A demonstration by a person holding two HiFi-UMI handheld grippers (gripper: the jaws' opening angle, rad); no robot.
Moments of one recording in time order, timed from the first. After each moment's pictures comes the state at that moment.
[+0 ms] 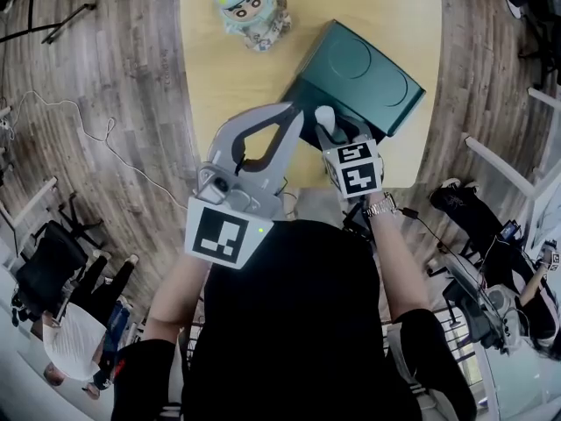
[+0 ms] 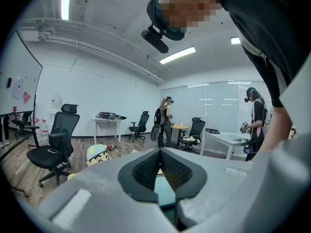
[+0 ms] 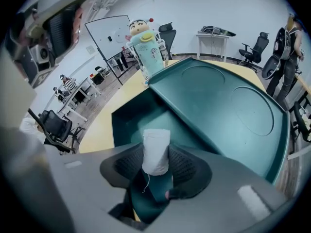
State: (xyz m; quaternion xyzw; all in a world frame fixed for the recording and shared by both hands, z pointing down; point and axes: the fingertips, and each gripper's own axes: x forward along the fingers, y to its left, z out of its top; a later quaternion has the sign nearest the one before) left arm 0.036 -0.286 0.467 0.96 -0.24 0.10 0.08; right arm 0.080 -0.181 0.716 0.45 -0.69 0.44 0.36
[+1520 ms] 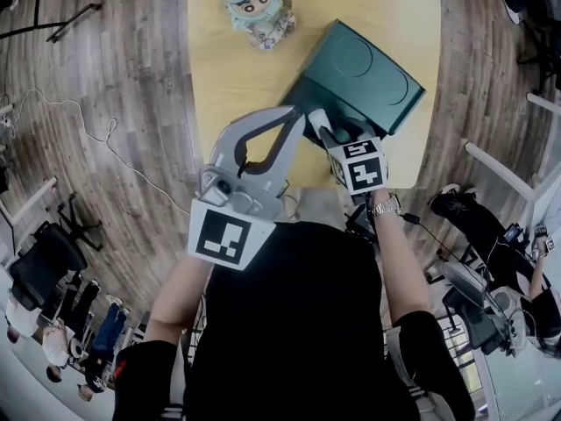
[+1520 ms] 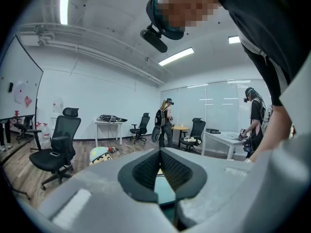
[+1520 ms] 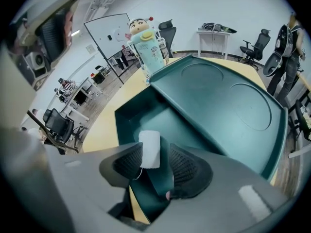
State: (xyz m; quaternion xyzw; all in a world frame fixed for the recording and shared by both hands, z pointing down) left arm 0.013 -0.268 0.460 0.96 -0.25 0.10 0.06; right arm 0.068 -0.171 0.715 0.44 -0.68 0.45 0.37
